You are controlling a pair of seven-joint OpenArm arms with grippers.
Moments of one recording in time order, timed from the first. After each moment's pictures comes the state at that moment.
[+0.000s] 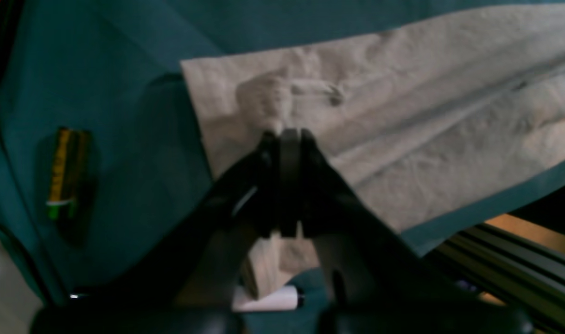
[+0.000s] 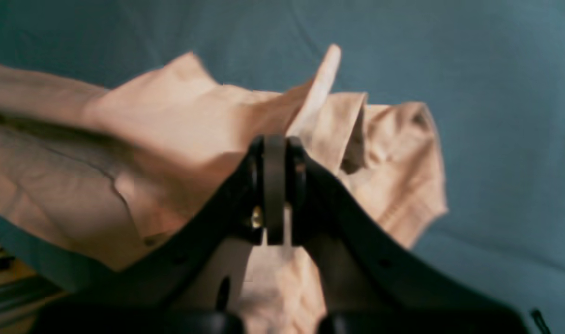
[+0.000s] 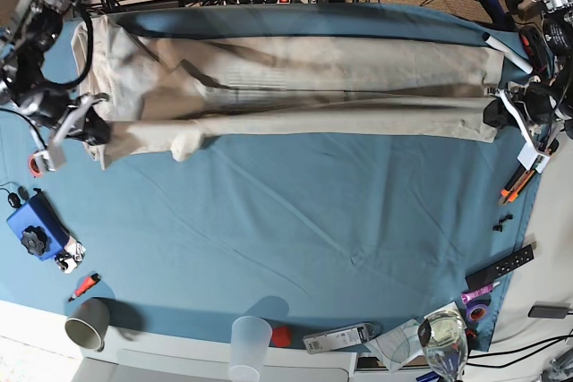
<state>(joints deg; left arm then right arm) 7.7 -26.7 -26.1 97.1 -53.2 -30.2 80.3 -6.2 26.6 37.3 99.6 54.9 39.8 -78.2</state>
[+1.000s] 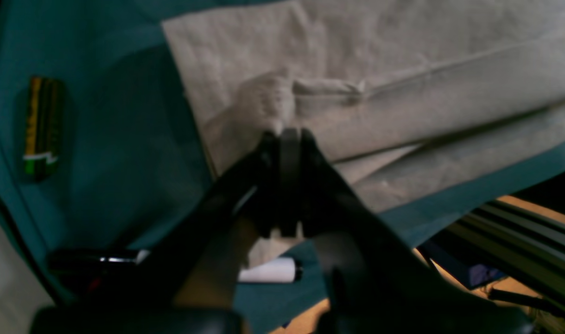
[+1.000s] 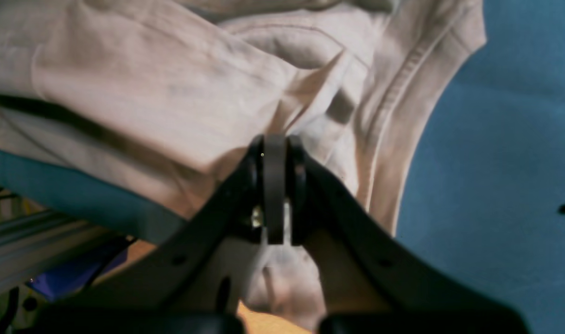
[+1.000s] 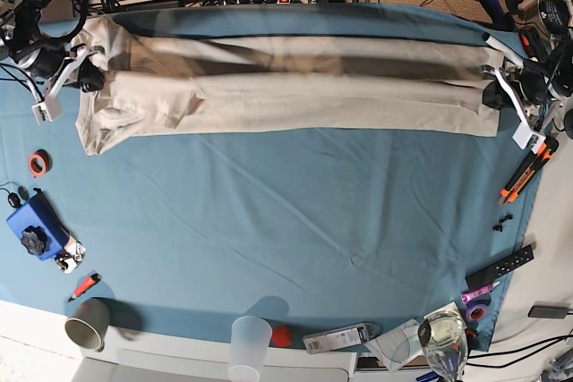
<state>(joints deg) 14.1 -26.7 -26.1 102.0 -50.4 -30.2 77.2 -20.1 26.5 41.8 101.2 55.9 39.8 -78.8</state>
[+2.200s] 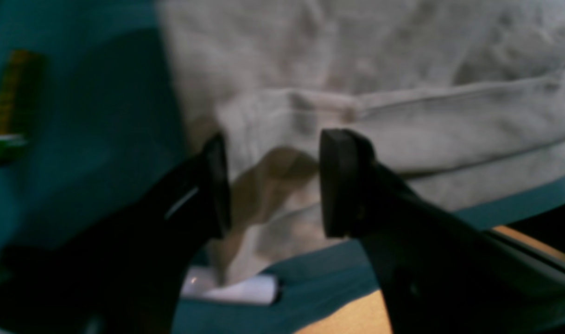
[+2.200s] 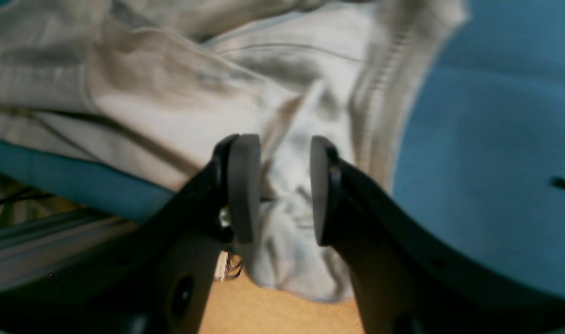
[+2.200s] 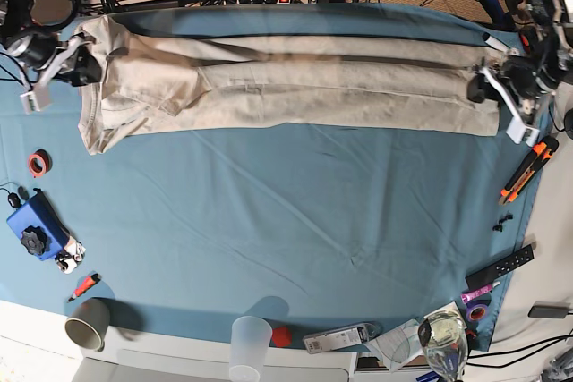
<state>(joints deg) 15.4 -20.8 -26.2 102.0 -44.3 -26.4 73.0 -23.4 26.6 47.5 103.2 61.4 39.8 -79.0</state>
